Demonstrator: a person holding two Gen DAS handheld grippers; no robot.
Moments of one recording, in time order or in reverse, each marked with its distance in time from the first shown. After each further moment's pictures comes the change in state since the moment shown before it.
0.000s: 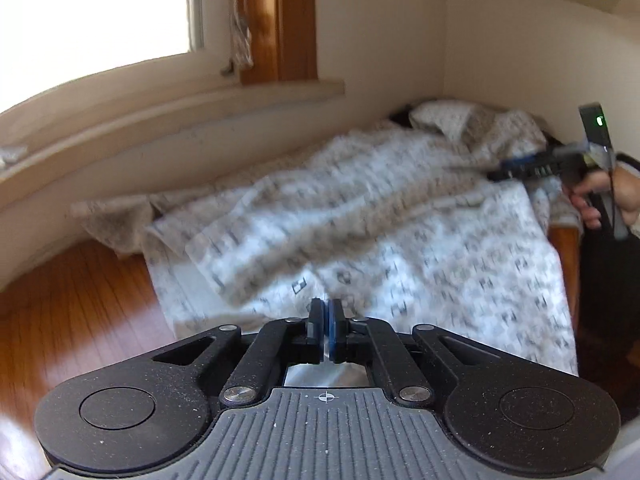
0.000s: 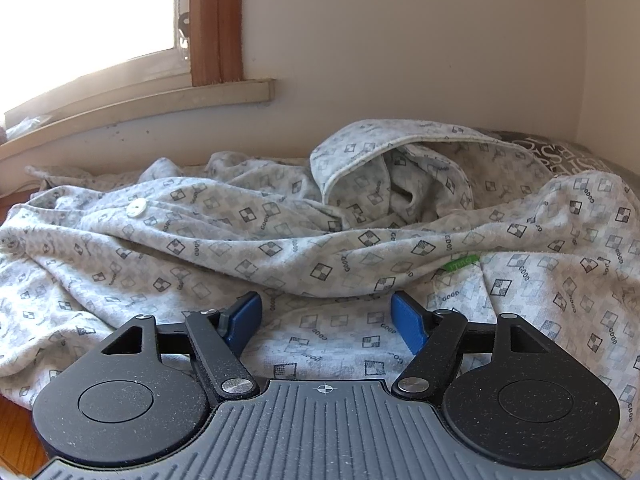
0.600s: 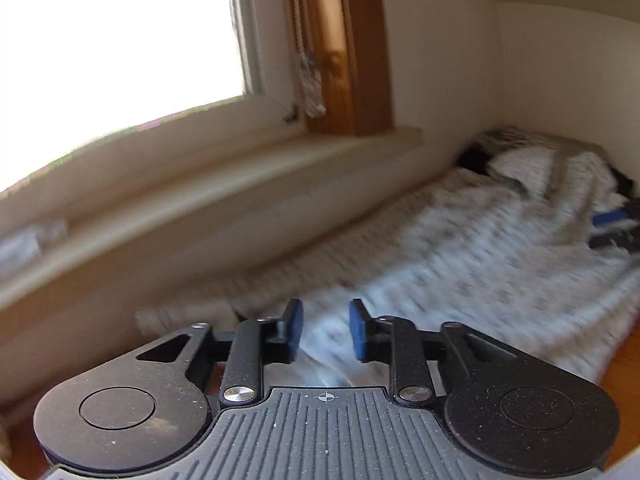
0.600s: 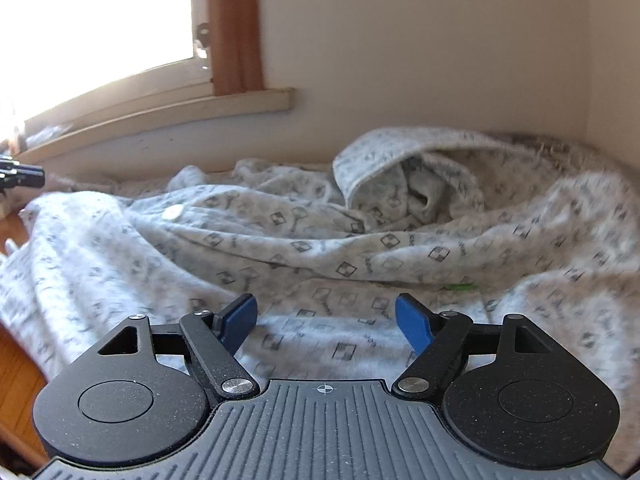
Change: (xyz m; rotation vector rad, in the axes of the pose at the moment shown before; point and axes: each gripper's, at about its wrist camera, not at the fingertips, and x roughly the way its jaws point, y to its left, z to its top) left arm 0.023 0.072 0.072 0.021 -0.010 0.100; right arm -0.031 0.008 0.003 -0.014 -0.010 0.052
